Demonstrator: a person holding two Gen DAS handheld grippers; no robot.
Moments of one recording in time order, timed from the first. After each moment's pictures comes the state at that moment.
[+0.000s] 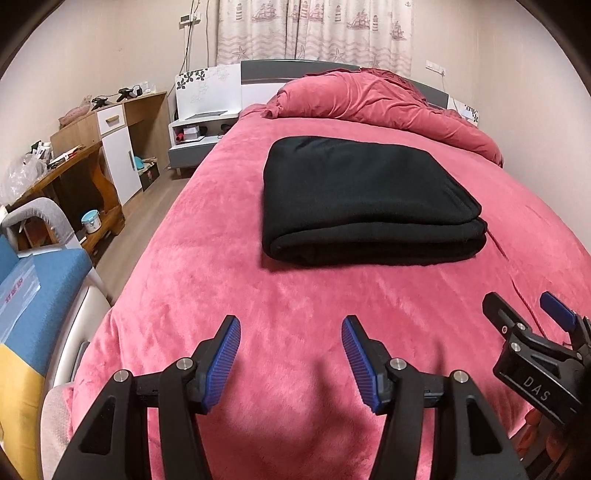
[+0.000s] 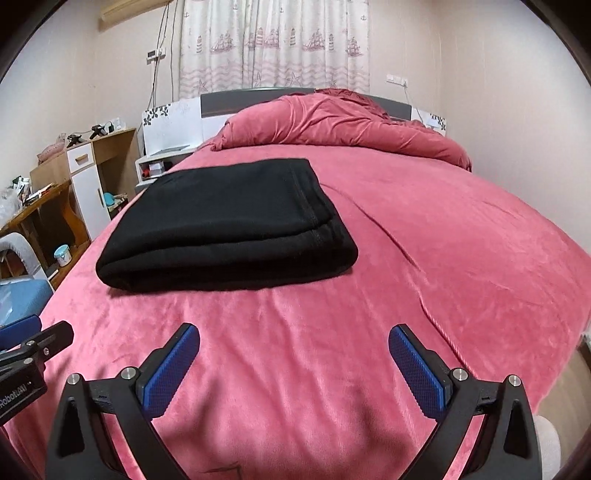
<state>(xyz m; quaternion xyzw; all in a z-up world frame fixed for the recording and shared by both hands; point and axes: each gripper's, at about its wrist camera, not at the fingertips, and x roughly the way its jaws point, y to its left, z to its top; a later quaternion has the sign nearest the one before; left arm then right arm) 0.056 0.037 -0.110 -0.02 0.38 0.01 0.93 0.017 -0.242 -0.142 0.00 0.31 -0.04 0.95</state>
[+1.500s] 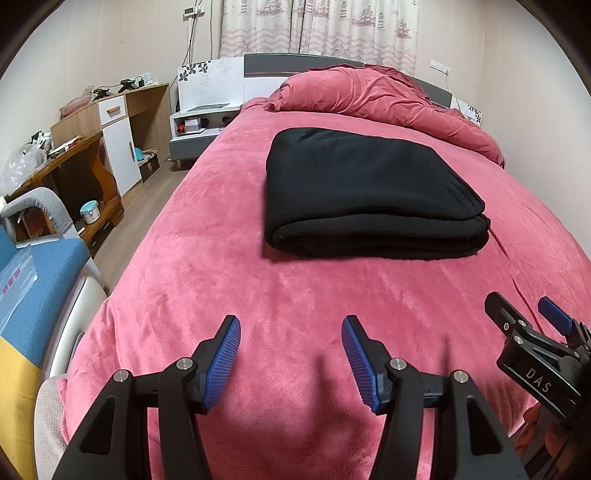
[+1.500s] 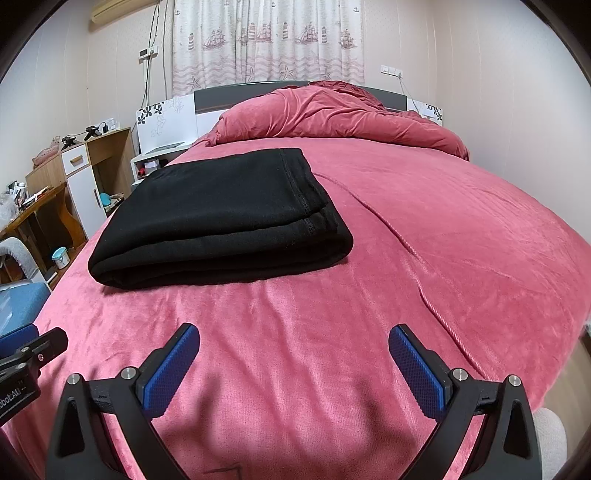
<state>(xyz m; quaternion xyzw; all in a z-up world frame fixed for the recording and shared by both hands) 0.057 0.041 -0.116 -0.03 0.38 0.01 0.92 0.018 -0.253 -0.149 0.02 0.32 -0.04 0.95</state>
